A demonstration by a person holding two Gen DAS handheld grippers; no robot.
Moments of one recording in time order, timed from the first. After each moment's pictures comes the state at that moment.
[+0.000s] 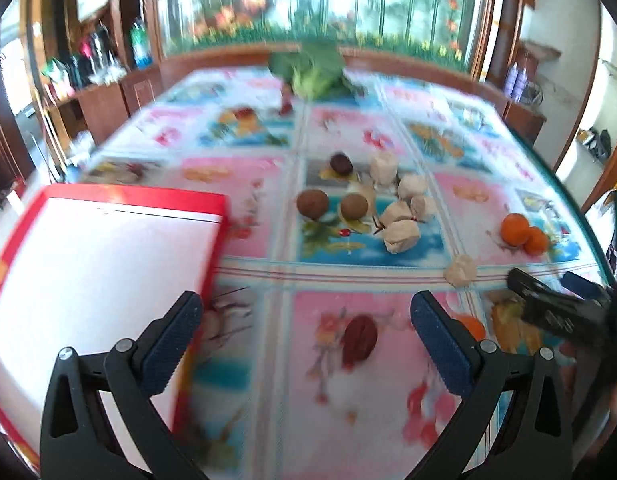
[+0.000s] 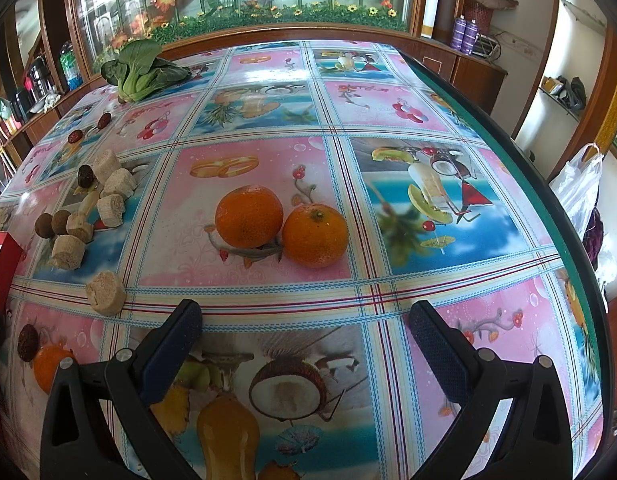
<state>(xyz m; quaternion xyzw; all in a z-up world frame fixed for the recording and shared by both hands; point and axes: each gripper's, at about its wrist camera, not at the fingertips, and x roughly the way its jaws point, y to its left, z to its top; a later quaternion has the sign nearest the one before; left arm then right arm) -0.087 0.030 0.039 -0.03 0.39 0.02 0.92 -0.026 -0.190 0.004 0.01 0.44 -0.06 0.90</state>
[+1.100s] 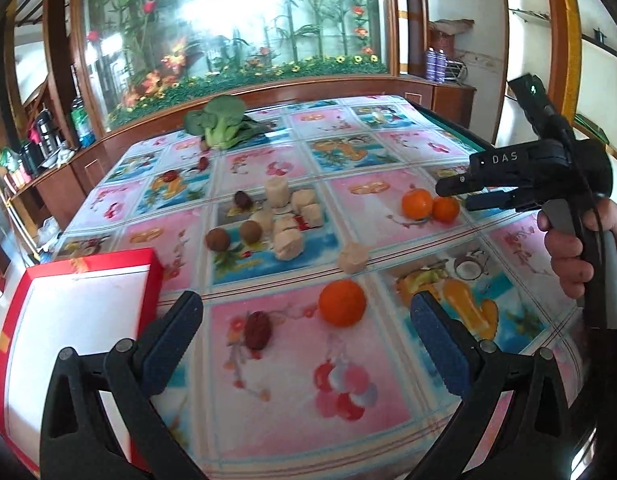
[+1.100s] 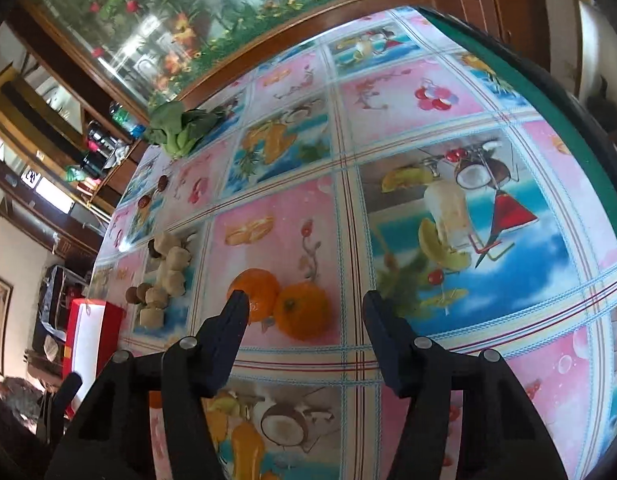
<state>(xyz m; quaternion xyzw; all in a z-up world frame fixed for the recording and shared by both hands) -0.108 -0.043 0.050 0.07 0.34 -0.09 0.93 0.003 -0.269 0.025 0.19 0.45 0.12 0.86</state>
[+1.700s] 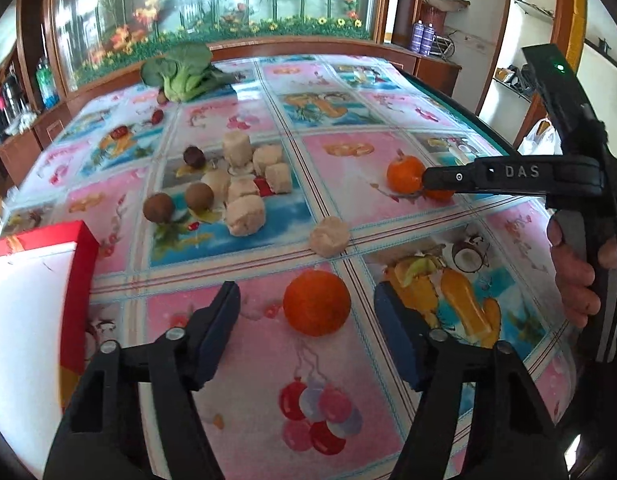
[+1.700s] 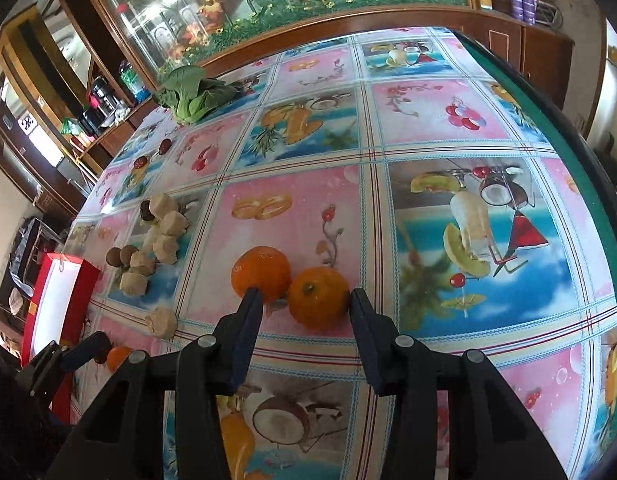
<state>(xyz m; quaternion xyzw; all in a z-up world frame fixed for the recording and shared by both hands) -0.070 -0.045 0.018 0.03 0.42 -0.14 0.90 0.003 -0.241 0.020 0.10 0.45 0.12 0.88</state>
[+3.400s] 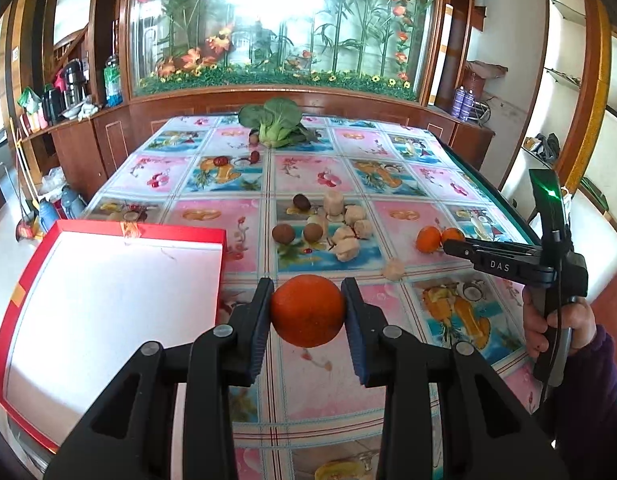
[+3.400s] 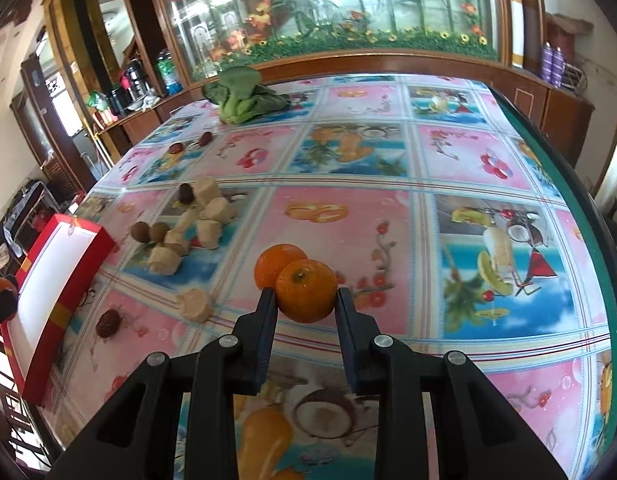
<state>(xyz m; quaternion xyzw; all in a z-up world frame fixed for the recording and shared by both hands) -0.136 0.041 0.086 -0.03 0.35 -0.06 0.94 -0.022 -0.196 0.028 0.02 0.38 0.15 0.91</state>
